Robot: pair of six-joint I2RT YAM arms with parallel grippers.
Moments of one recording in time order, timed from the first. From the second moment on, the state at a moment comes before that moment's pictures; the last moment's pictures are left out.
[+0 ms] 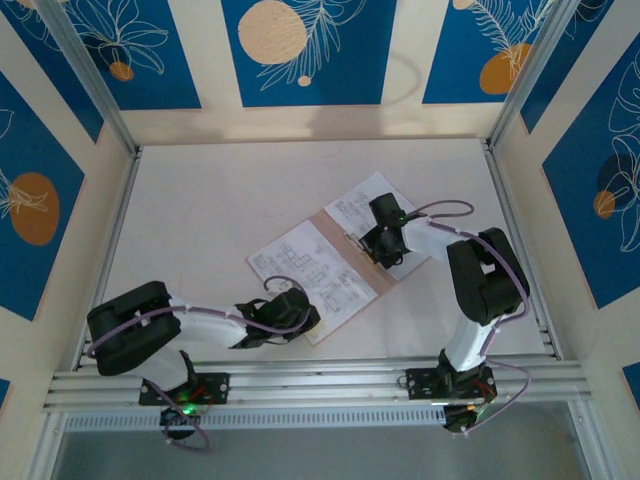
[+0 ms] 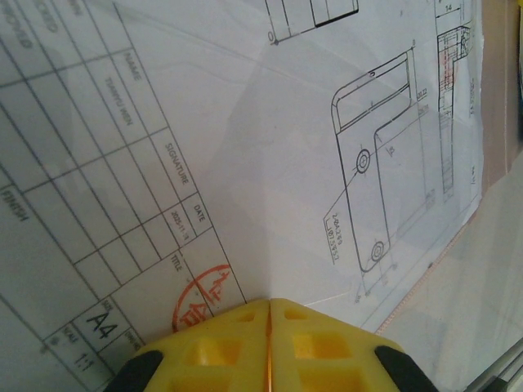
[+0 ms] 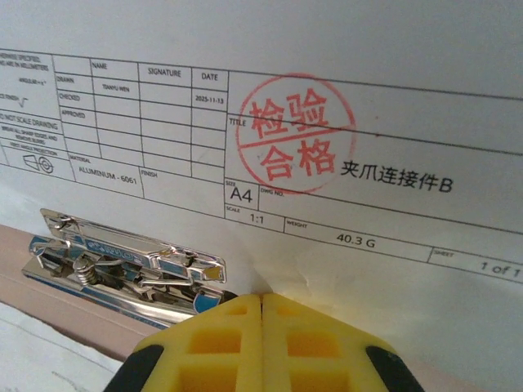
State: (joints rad) left arm -1.10 1.51 0.47 0.22 -0.09 -1.43; right arm 0.40 1.77 1.01 -0.48 -0.08 1.27
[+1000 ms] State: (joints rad) left arm -0.98 1.34 0.40 0.04 -0.07 -1.32; right arm 0.47 1.46 1.07 -0.66 -0.05 1.06
